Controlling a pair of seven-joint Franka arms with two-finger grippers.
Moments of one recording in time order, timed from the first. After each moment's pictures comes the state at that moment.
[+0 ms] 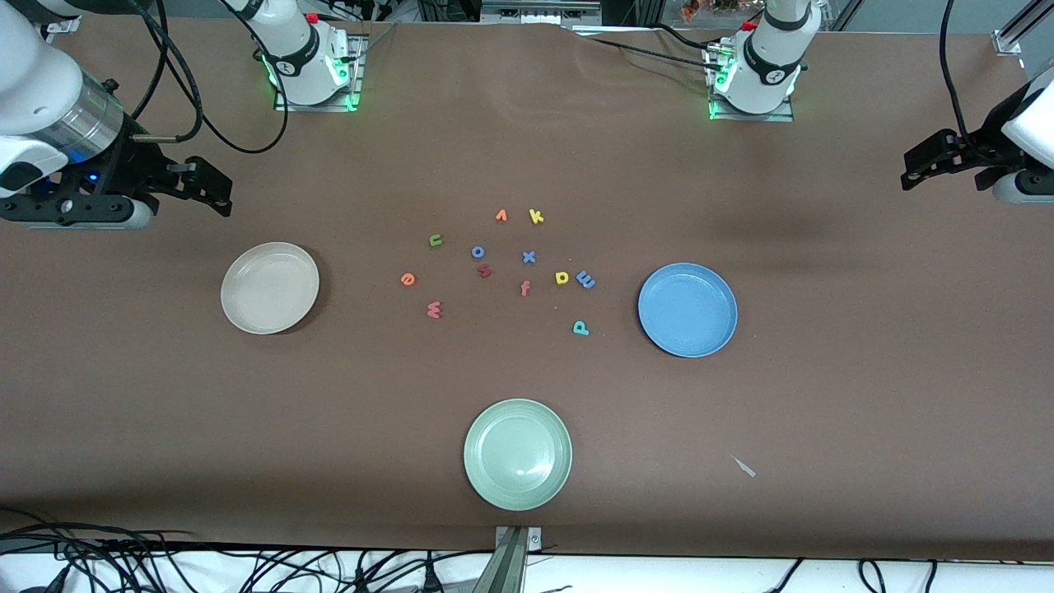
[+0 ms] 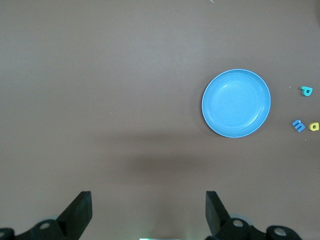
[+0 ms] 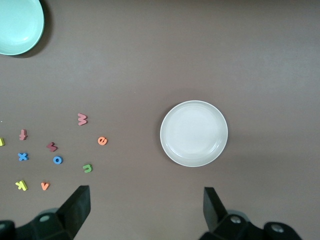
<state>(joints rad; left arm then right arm) 0.13 -0.06 -0.12 -1.65 0.02 1.51 0.01 0.12 0.07 0.08 -1.53 -0.02 1.59 0.20</state>
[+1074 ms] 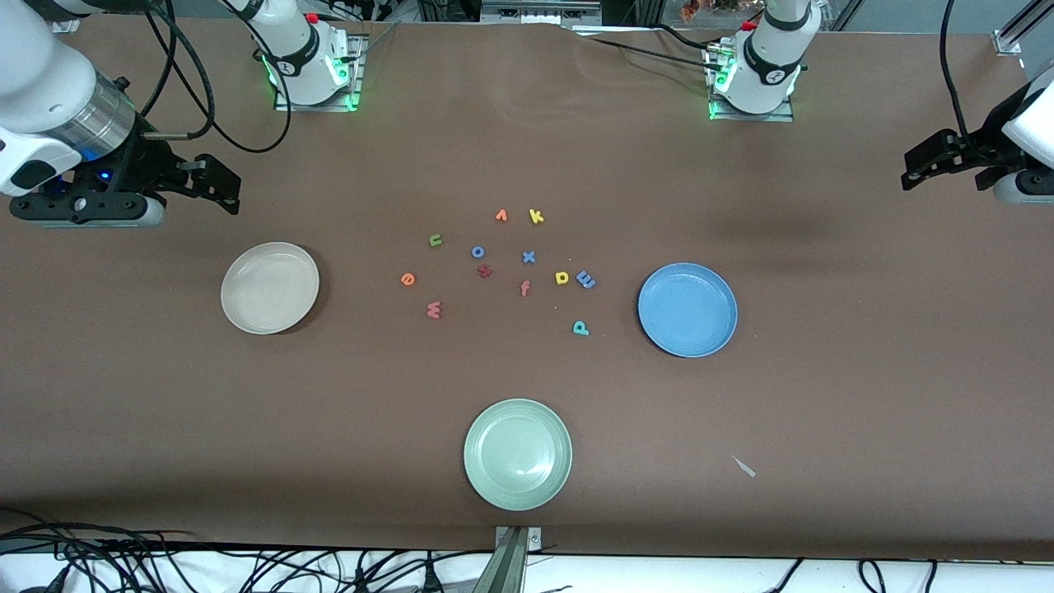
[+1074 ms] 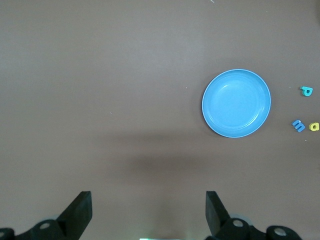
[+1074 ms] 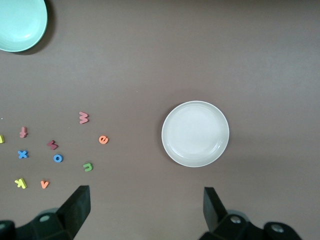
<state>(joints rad) 0.13 -0.06 -0.12 -1.65 0.02 1.51 0.01 0.13 0.07 0.08 -1.53 -0.03 1.59 0.20</state>
